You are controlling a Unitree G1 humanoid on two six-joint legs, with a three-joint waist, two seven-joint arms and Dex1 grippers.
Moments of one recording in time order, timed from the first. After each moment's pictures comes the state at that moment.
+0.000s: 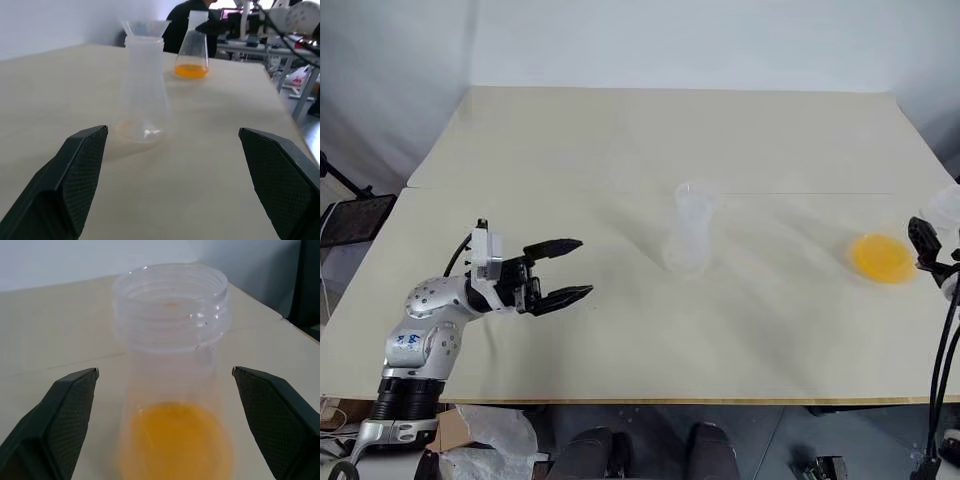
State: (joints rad) left arm -0.34 0.50 0.12 0.01 -0.53 0.16 -1.12; right arm -0.30 -0.79 -0.66 0.31 0.61 0.41 0.41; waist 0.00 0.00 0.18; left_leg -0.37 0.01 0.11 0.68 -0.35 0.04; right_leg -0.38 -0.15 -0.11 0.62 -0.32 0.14
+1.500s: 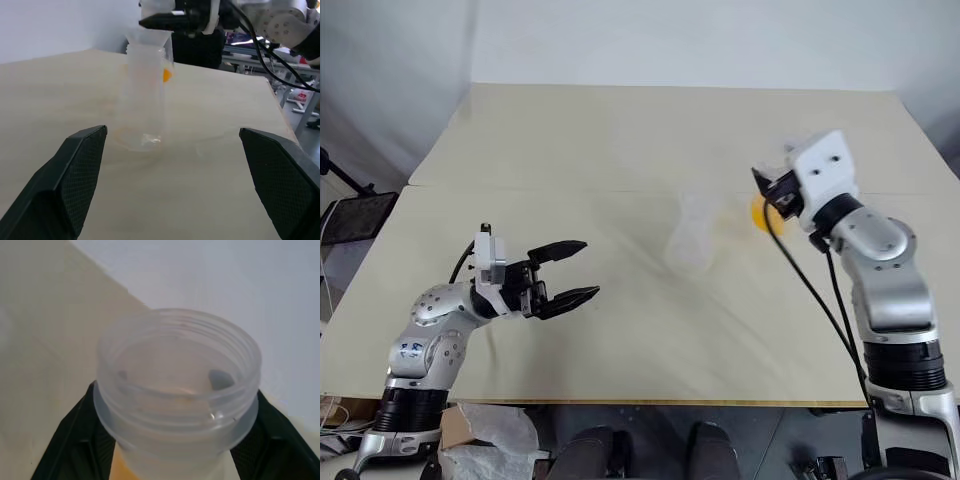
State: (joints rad) left arm -0.29 0.46 0.10 -0.07 -0.55 0.17 -1.03; right arm -0.54 -0.71 -0.04 -0.15 0.09 0.28 0.43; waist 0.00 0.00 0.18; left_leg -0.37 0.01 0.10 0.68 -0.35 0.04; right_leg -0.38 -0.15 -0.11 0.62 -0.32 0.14
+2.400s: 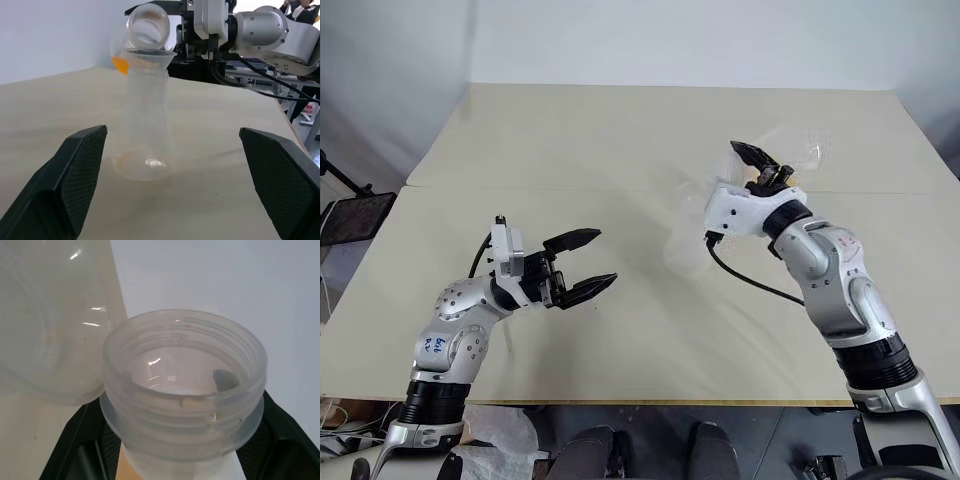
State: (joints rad) left arm -0.34 0.39 0.06 -0.06 -0.52 0.14 -0.97; right arm -0.57 -0.71 0.16 -0.15 -0.53 0.00 0.34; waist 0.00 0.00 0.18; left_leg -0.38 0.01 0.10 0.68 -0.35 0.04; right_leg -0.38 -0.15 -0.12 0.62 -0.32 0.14
